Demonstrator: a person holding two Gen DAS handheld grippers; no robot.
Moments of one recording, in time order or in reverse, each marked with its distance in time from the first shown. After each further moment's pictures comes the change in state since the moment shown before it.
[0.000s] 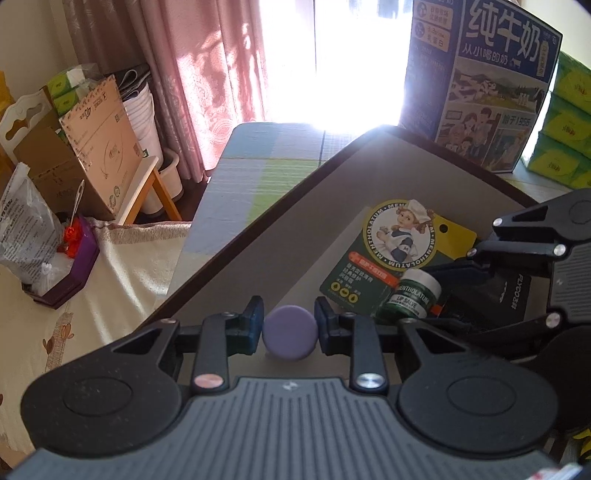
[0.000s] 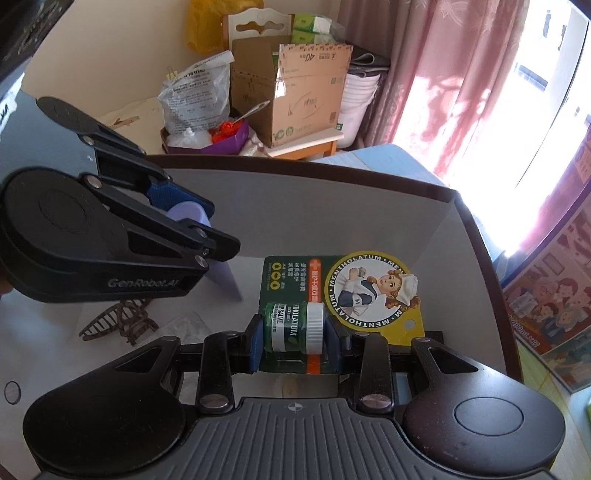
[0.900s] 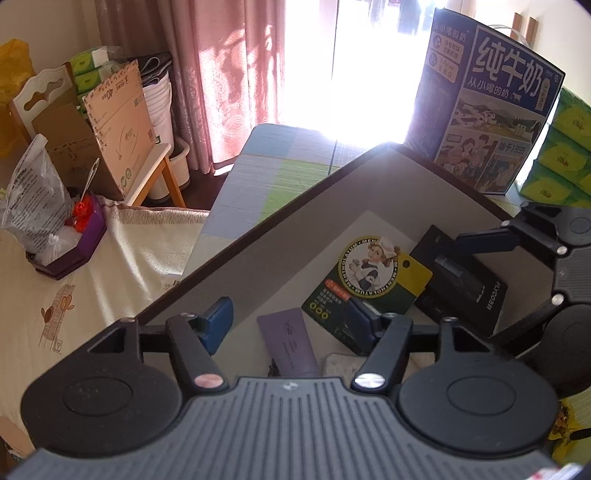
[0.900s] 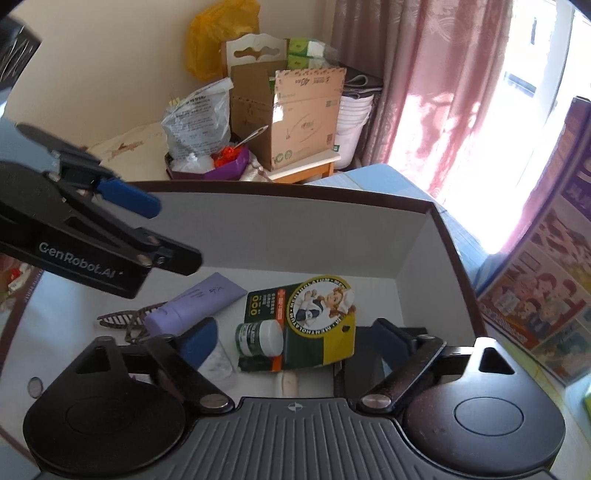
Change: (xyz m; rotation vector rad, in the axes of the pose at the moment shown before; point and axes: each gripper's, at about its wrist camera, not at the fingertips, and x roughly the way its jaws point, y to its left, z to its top) left arm -0.047 0.015 -0.015 -0.117 -0.004 -0.008; right arm -0.044 0.001 -0.011 0.038 -0.080 0.007
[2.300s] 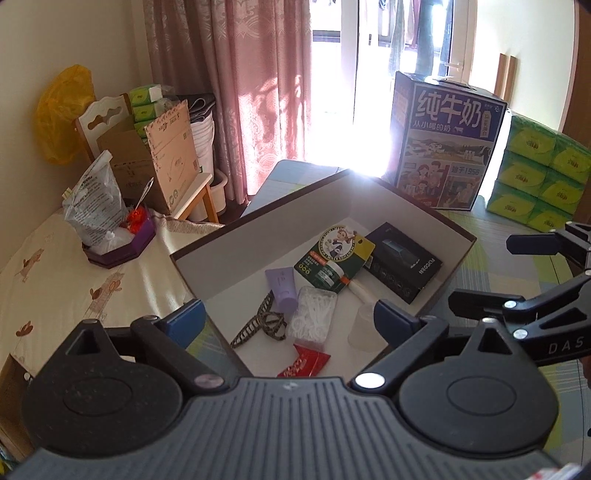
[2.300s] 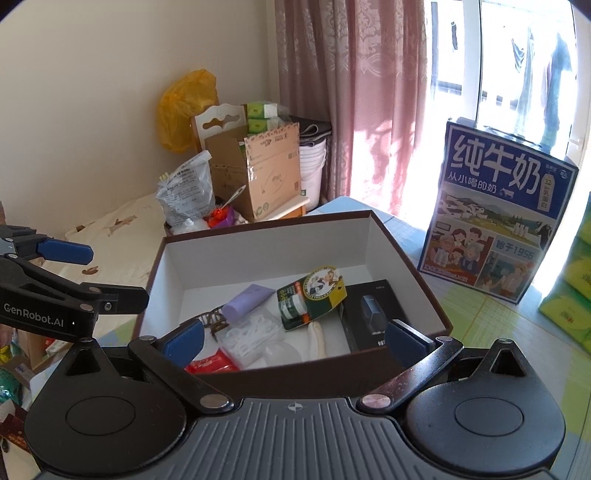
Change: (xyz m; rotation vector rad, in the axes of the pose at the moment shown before) left arm -0.176 -0.055 -0.092 -0.060 -0.149 0.111; right arm -0.178 0.054 -0.063 0.207 -0.190 -0.046
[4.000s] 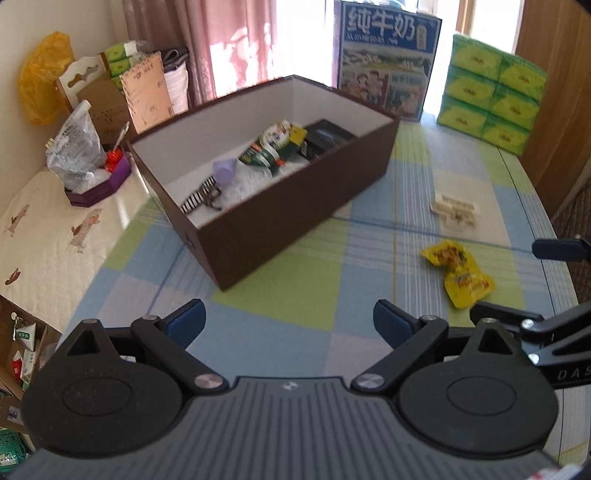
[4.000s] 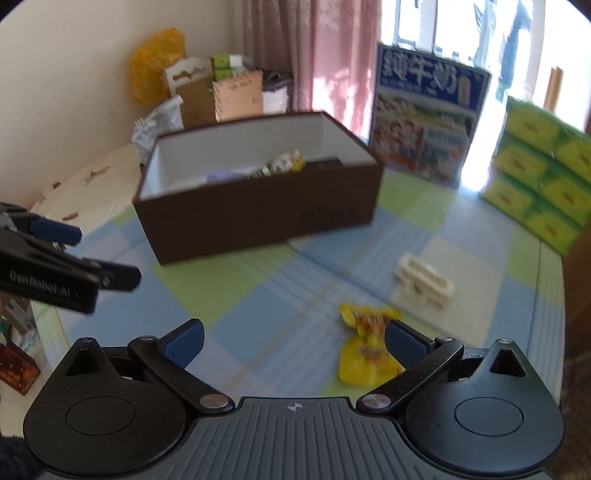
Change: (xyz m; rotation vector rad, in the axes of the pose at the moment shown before) left arm -0.049 -0.078 -0.123 0.047 0.158 -0.052; right arm -0.102 0.014 -0.151 0.065 0.154 -0.131
